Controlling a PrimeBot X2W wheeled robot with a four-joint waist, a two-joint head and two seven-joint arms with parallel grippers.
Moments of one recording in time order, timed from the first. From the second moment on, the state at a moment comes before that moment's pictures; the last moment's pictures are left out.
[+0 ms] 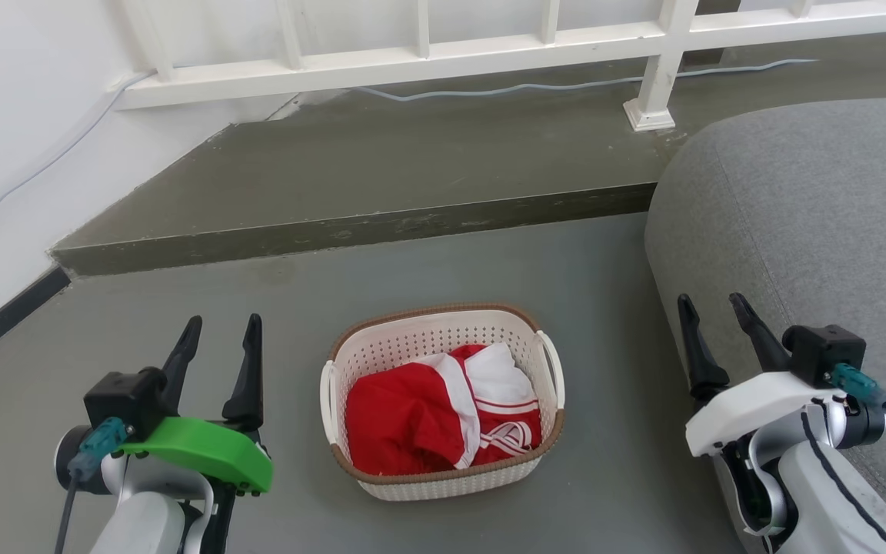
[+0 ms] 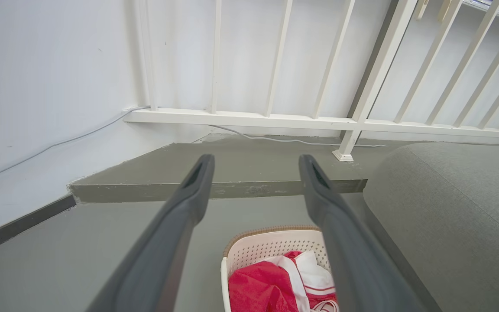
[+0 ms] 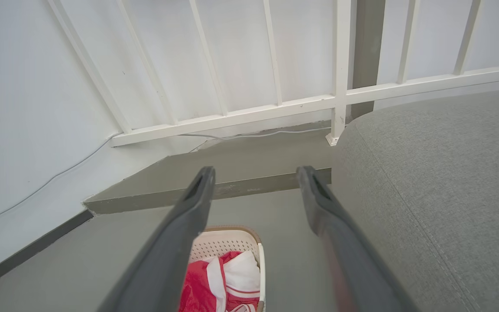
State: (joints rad) left arm -0.15 0.18 -0.33 0.20 -0.53 0.03 -0.22; right arm -0.13 -0.19 0.31 0.30 0.44 -0.09 -0.21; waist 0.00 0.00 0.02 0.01
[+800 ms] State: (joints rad) left arm -0.15 0.17 -0.35 0.26 -0.42 0.05 -0.25; right arm -0.13 -0.16 0.30 0.33 0.30 -0.12 -0.25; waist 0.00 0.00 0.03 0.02
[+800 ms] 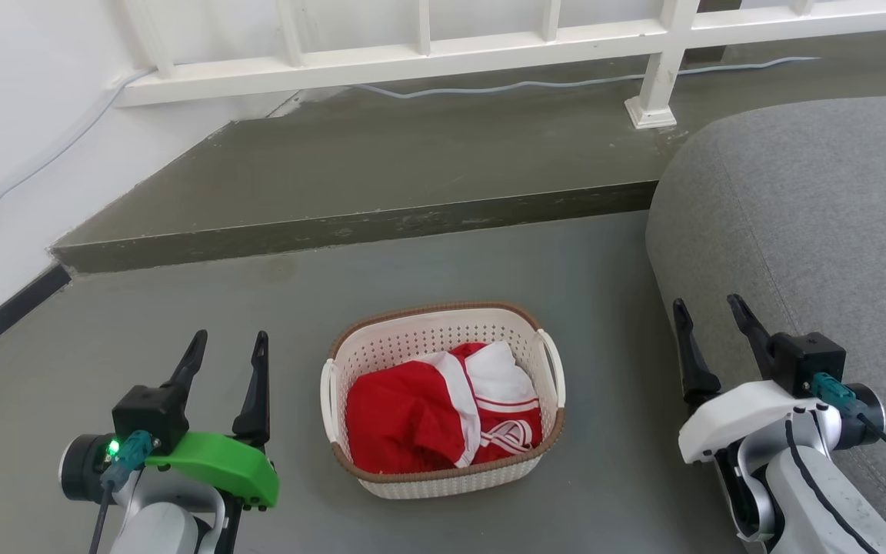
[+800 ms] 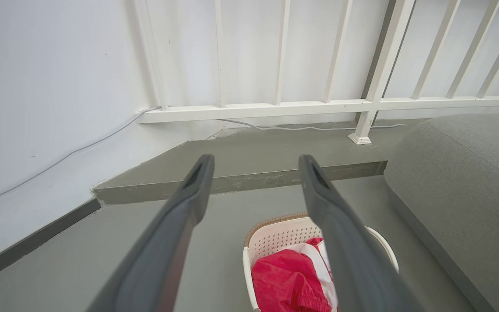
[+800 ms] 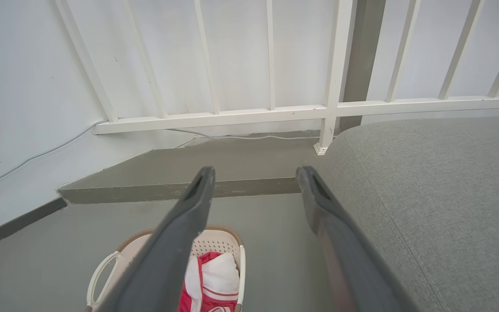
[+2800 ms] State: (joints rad) left arm -0.28 0.14 -0.35 0.26 -0.44 0.02 -0.25; right arm -0.26 -0.11 0.30 0.36 0.24 -0.12 -0.25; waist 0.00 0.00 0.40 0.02
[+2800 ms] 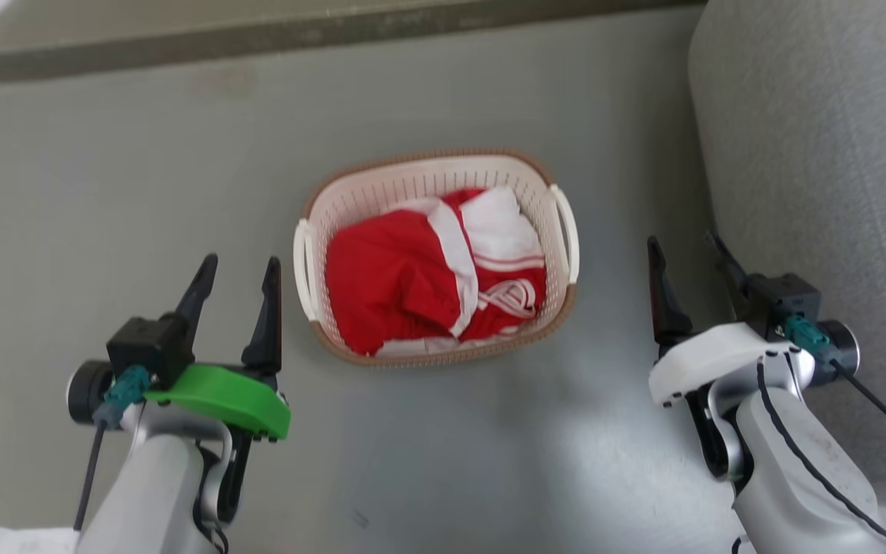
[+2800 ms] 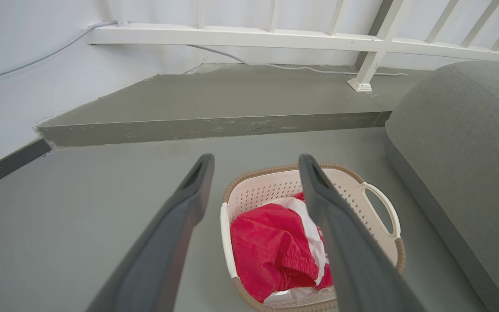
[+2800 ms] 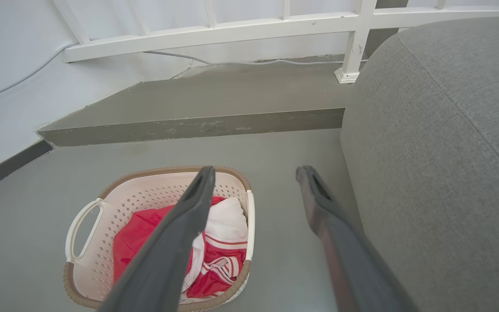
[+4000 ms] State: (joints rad) left arm -0.61 0.14 -0.36 0.42 -0.41 -0.04 -0.22; right arm -0.60 -0.09 0.33 0.45 0.18 -0.12 -0.21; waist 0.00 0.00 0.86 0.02
